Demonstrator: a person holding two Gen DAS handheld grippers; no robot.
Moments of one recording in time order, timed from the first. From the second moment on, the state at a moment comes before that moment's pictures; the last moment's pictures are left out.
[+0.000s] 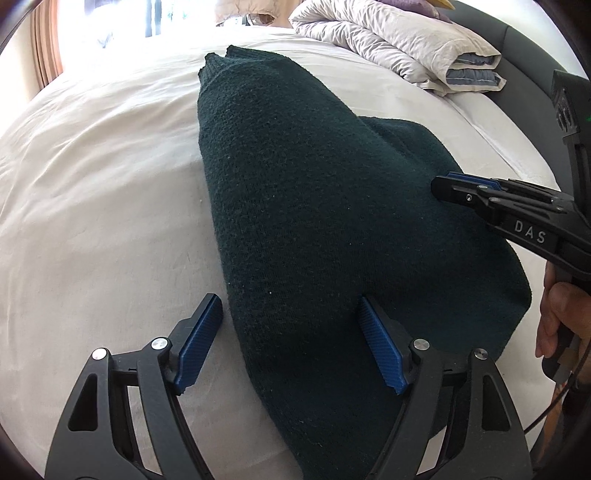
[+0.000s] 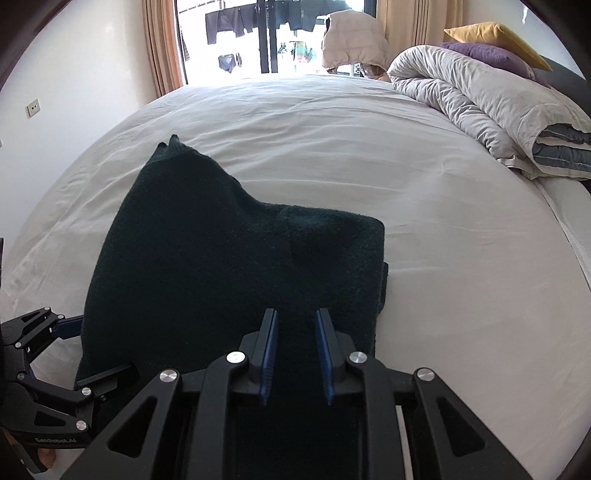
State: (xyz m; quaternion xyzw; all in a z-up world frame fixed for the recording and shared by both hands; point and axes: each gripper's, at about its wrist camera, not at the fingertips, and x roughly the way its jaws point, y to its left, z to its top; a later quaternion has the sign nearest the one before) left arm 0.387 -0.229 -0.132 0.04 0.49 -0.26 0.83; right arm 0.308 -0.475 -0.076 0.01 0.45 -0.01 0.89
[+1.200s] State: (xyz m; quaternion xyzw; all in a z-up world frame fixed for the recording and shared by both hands) left arm 0.457 -0.209 -0.143 -0.14 0.55 -0.30 0.77; right arm 0.328 -0.550 -0.125 0.30 0.49 0.09 0.81
